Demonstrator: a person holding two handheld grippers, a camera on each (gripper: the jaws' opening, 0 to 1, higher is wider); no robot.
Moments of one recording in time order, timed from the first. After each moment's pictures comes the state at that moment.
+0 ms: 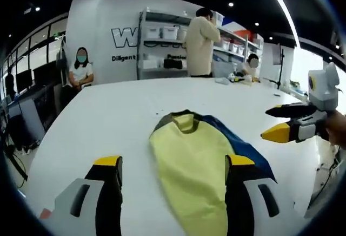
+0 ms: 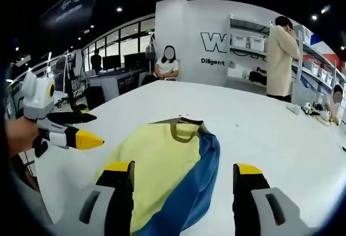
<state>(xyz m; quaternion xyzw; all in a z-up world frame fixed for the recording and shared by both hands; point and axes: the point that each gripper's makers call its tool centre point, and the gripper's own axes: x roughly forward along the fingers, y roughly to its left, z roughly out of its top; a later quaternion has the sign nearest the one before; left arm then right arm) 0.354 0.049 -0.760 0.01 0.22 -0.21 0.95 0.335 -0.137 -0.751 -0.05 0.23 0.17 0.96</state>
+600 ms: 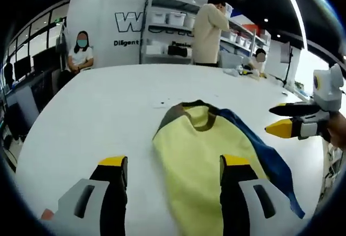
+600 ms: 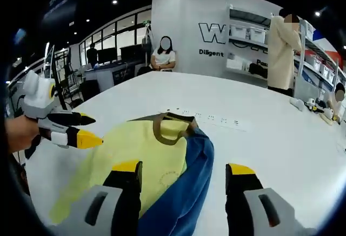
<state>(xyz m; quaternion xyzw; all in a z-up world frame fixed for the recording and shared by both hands) 0.416 0.042 -0.805 -0.01 0.27 -0.21 0.94 0.401 -0.153 -0.786 -0.05 0.27 0.16 0.95</state>
